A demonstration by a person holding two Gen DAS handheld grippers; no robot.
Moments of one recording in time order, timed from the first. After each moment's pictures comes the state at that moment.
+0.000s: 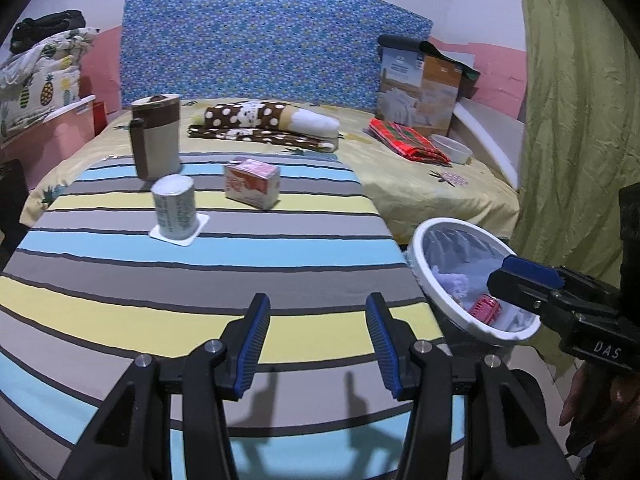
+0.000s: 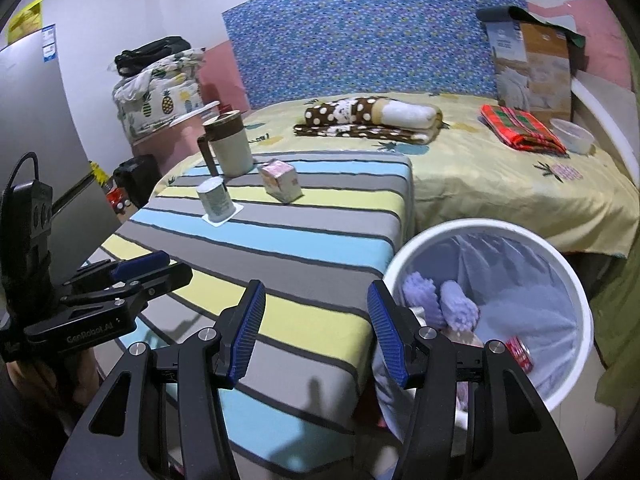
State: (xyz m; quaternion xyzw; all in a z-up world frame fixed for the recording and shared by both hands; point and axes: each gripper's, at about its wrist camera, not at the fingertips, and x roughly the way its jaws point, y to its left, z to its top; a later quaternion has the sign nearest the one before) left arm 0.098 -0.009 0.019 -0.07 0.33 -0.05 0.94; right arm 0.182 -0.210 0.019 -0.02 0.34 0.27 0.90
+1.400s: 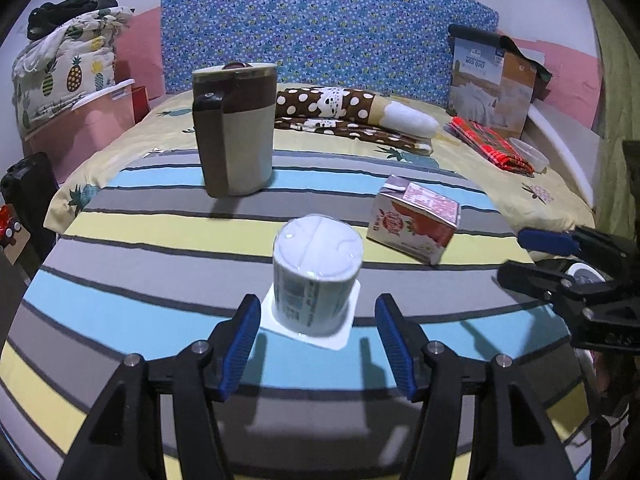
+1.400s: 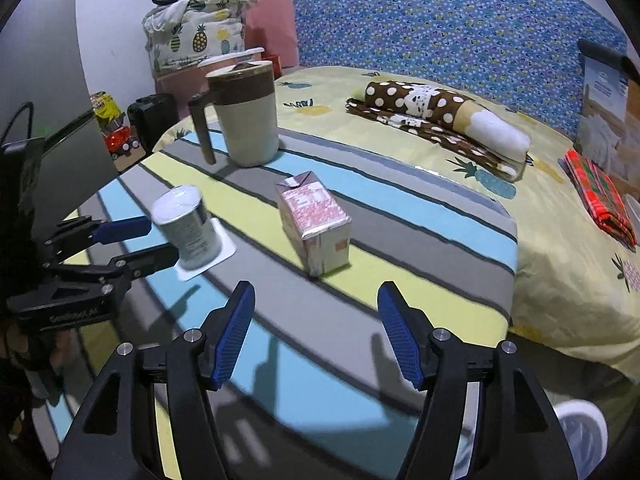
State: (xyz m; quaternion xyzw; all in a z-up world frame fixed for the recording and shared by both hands) left arm 0.223 0.105 -0.020 -0.06 0.36 0.03 0.93; right arm 0.307 -0.104 -0.006 -0.14 0.37 0.34 0.86
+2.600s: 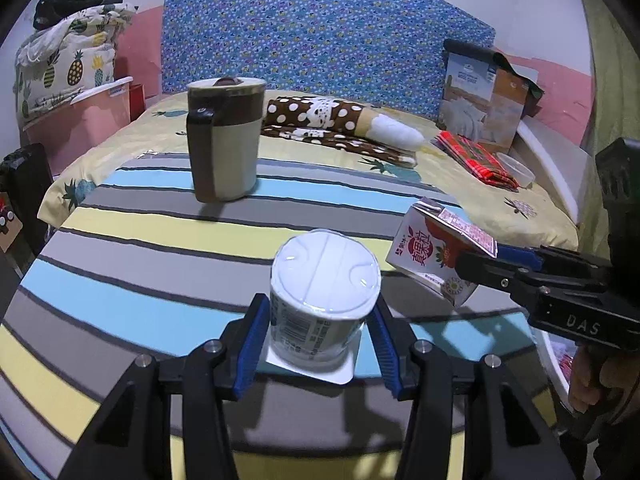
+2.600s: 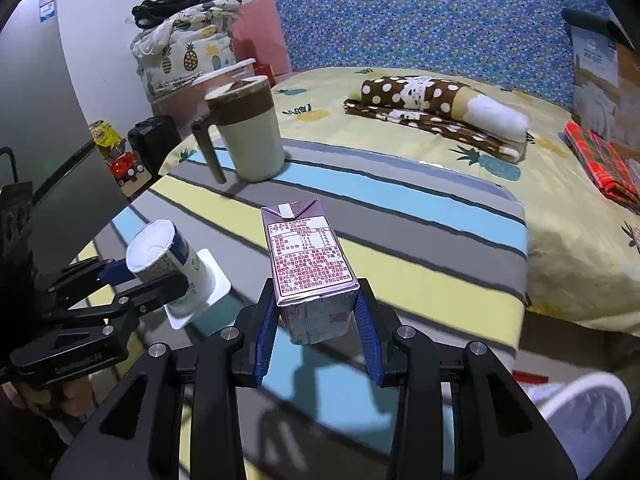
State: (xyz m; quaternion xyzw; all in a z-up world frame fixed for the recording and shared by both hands) left arm 0.202 0.089 -0.001 -0.09 0.35 0.02 0.93; right arm 0.292 -0.111 0.008 -0.08 0.38 0.34 0.86
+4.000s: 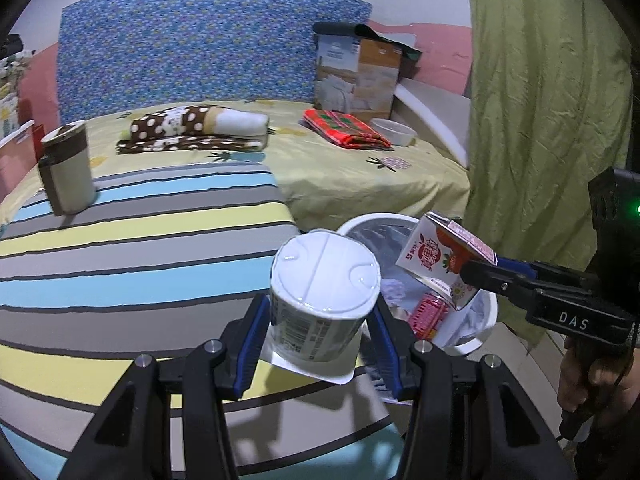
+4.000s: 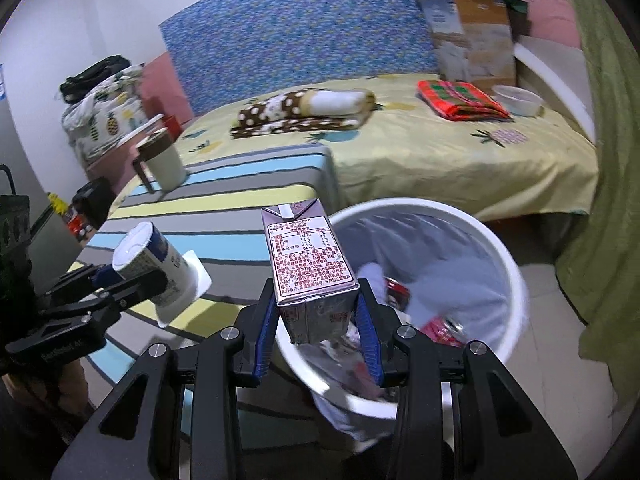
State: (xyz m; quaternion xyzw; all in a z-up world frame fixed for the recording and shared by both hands) left arm 0.132 -0.084 0.031 -0.04 0.34 -0.16 0.93; right arm 0.202 -0.276 0.016 0.02 0.37 0.18 0.91
